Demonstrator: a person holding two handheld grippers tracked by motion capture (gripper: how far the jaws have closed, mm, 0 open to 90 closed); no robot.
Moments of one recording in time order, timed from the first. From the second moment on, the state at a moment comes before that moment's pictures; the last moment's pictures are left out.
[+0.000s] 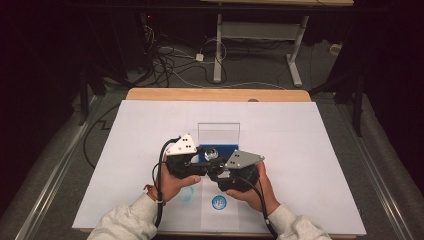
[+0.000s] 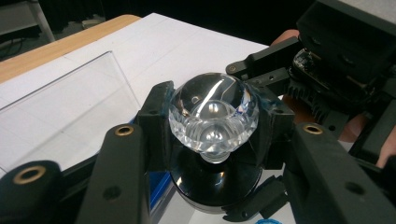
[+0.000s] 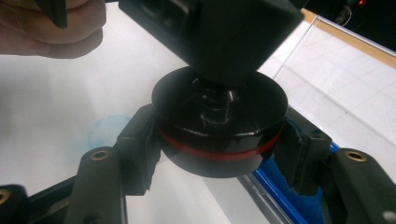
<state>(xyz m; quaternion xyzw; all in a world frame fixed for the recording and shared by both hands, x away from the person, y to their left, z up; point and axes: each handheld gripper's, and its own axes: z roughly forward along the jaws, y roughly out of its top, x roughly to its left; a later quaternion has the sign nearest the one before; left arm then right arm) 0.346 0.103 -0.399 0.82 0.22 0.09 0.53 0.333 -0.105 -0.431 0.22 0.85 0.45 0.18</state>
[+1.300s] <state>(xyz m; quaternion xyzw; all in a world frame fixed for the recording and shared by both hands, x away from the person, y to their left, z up) 0.342 0.110 -0.391 0.83 0.20 0.12 0.50 0.338 -0.109 -0.443 0.21 0.86 0.42 0.19</state>
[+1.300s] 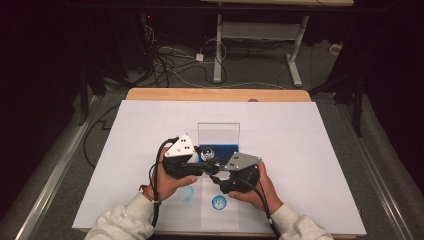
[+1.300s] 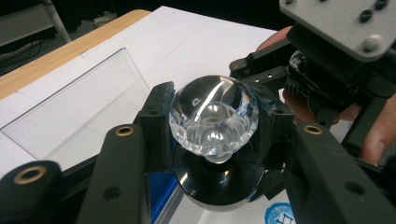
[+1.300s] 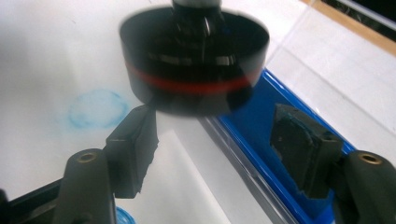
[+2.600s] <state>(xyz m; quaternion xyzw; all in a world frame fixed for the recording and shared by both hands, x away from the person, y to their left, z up) 0.349 0.139 -0.393 0.84 0.23 0.18 0.45 0.327 -0.179 -0.401 0.25 0.81 0.43 0.31</state>
